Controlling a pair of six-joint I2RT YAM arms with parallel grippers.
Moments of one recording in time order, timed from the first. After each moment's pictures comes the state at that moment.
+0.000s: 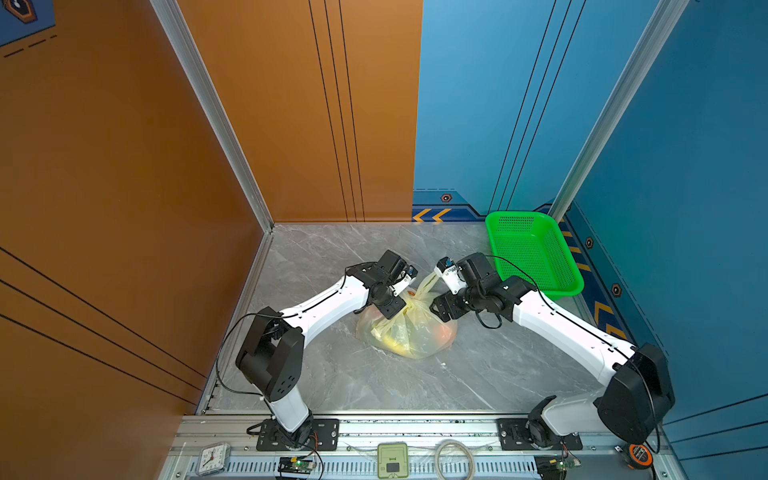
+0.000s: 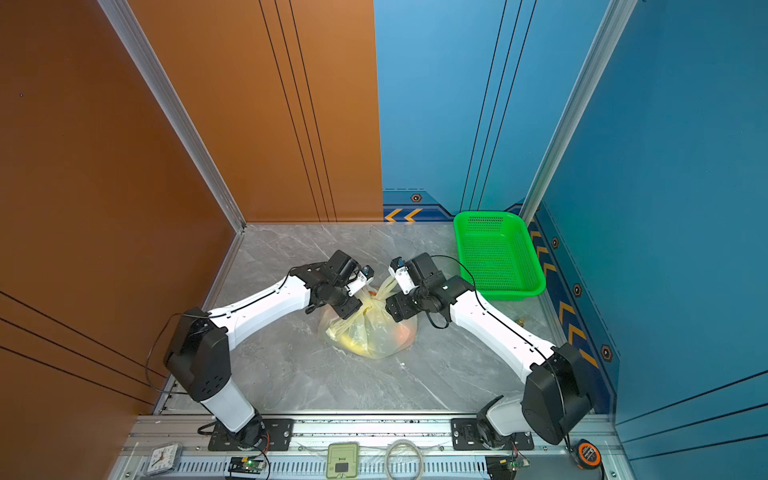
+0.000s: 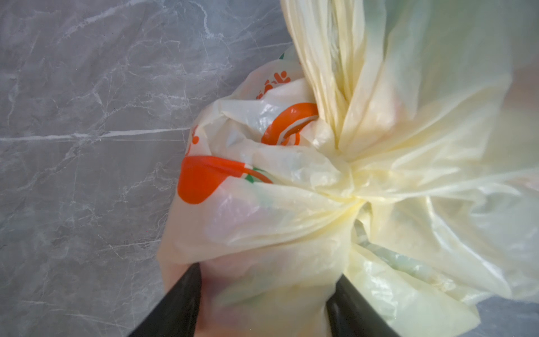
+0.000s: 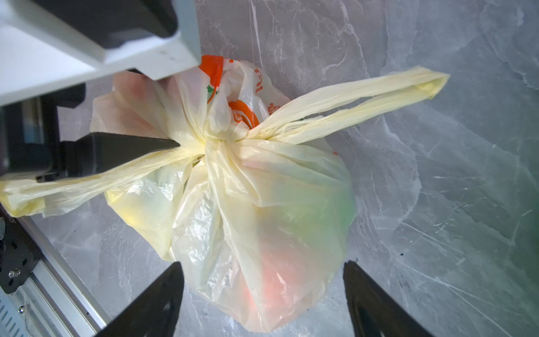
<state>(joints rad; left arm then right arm) -0.63 1.69 1.31 -0.74 -0.07 0.25 0.59 1.42 1.14 -0.66 -0.16 0.07</state>
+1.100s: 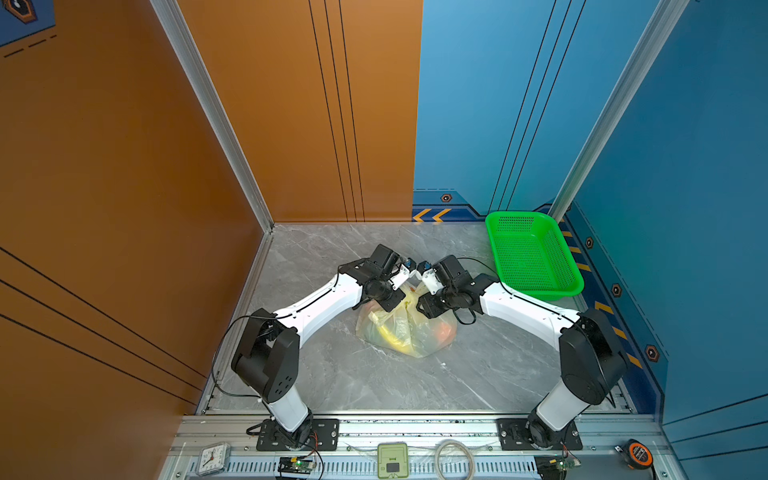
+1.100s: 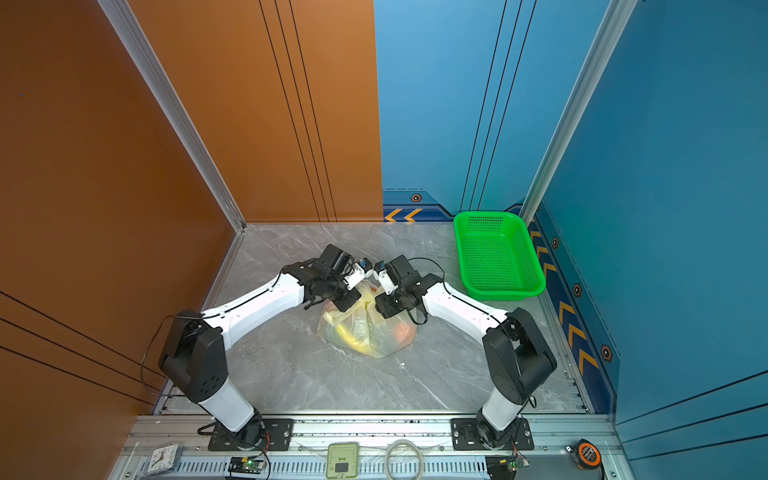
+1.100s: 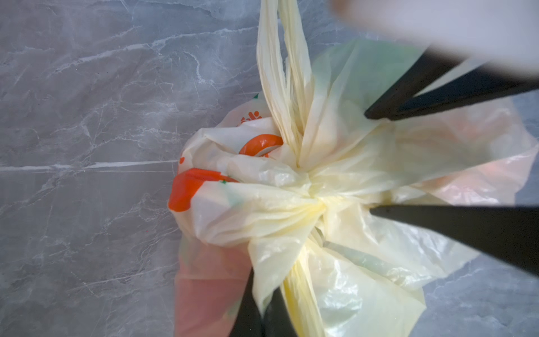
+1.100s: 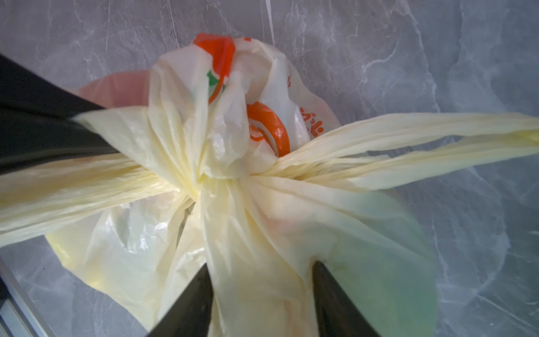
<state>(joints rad) -0.58 1.65 1.29 -0.67 0.11 0.23 0.65 1.67 1.19 -0.51 -0.16 0.12</state>
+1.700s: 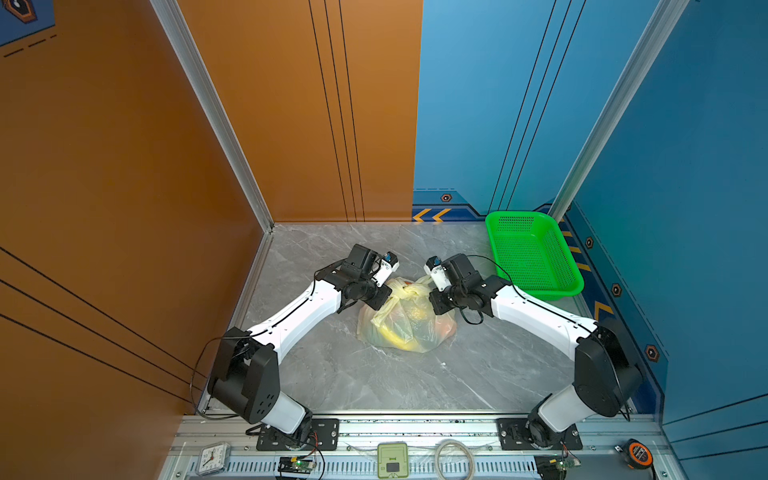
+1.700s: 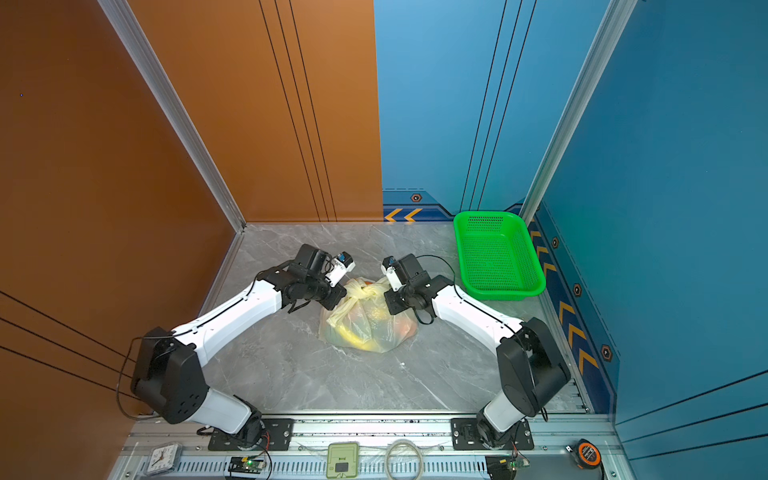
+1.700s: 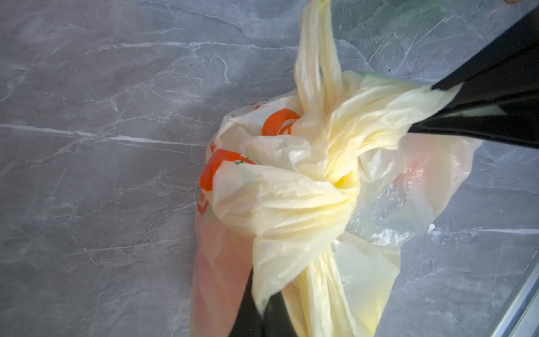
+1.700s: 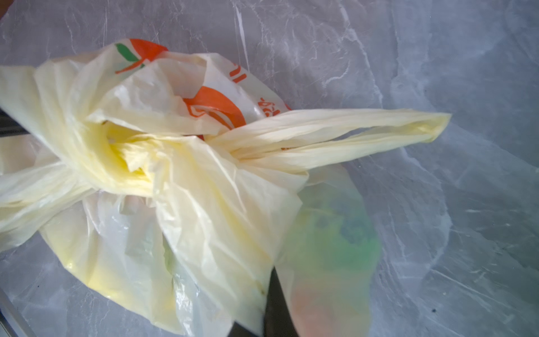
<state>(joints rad) -0.47 1.50 1.17 -0.61 0.20 0.14 0.60 1.54 1.11 -0.49 -0.11 0.14</state>
